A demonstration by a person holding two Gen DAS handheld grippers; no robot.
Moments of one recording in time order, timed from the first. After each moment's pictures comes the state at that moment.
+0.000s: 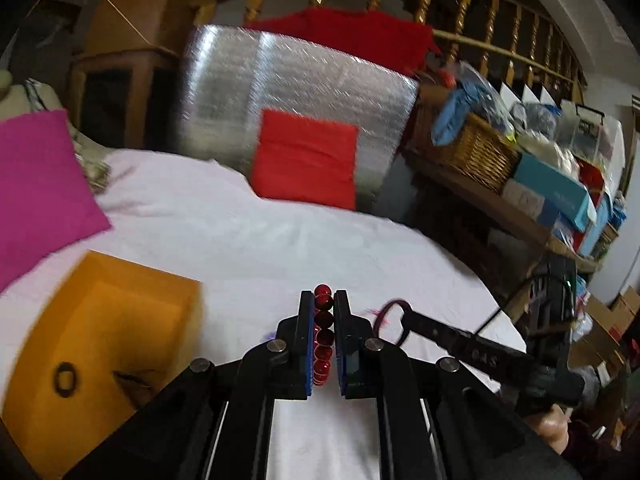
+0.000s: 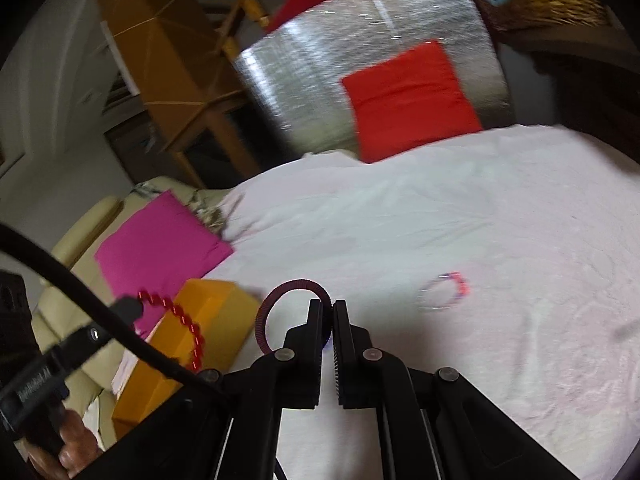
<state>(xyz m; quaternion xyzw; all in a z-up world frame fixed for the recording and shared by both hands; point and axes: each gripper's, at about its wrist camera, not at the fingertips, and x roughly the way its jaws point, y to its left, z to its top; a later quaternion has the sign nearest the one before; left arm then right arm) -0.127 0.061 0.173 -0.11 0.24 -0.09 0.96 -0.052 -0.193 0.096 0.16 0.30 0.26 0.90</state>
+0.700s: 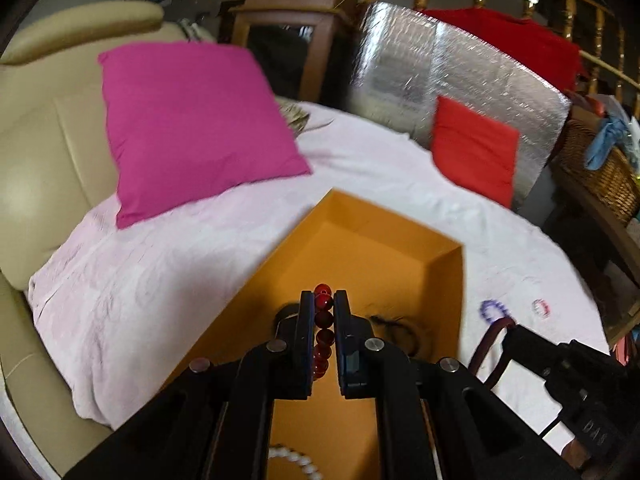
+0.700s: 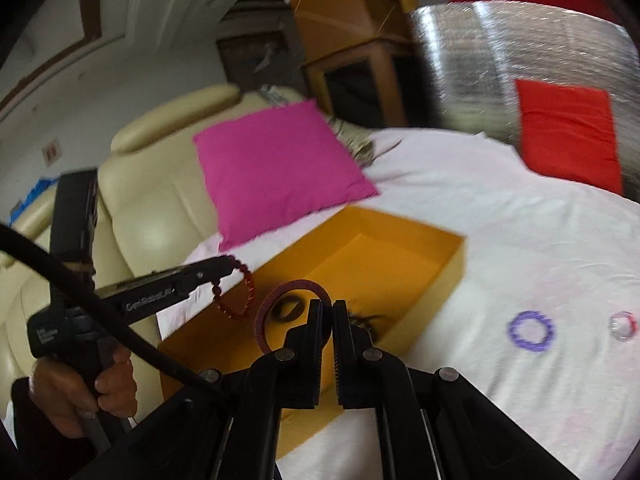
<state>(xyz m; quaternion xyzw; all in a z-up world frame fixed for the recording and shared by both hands) -0.171 0.248 0.104 -0.16 0.32 0.13 0.92 -0.136 0.028 0.092 -0.02 0.29 0.43 0.86</state>
